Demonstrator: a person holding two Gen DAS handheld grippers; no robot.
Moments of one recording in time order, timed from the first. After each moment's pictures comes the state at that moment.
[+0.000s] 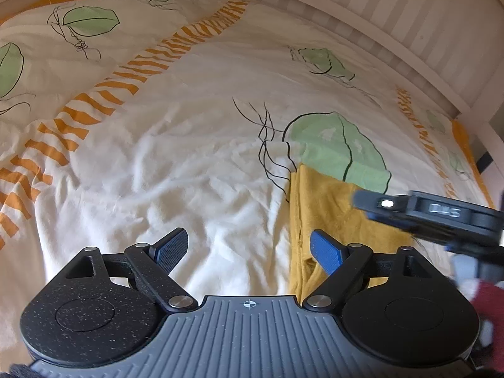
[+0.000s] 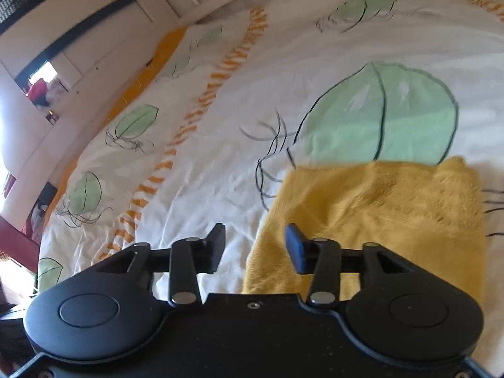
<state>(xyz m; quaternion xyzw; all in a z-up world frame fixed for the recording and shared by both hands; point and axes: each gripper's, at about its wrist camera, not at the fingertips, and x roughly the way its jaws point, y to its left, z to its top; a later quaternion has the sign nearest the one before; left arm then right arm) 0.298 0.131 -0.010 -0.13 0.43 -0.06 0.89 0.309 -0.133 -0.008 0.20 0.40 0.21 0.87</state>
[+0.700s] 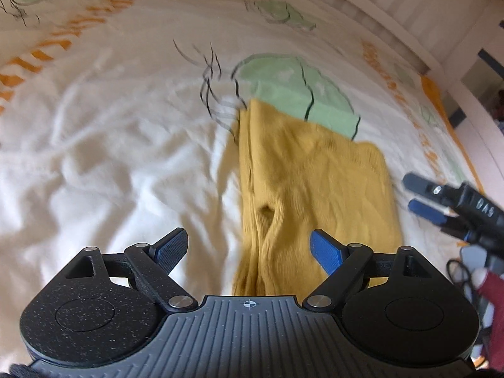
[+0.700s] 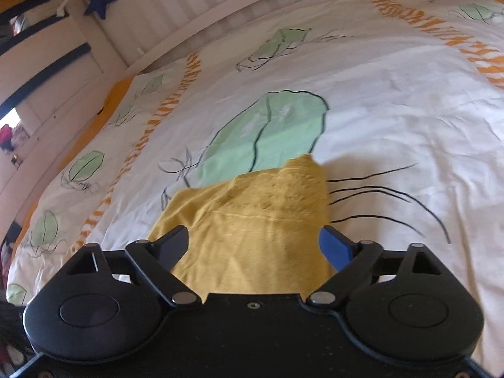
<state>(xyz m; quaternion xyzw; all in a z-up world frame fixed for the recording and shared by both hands) 0.305 0.086 -0.065 -0.12 0.48 -0.15 0.86 0.269 -0.233 -0.049 0.24 0.35 0.11 0.90</state>
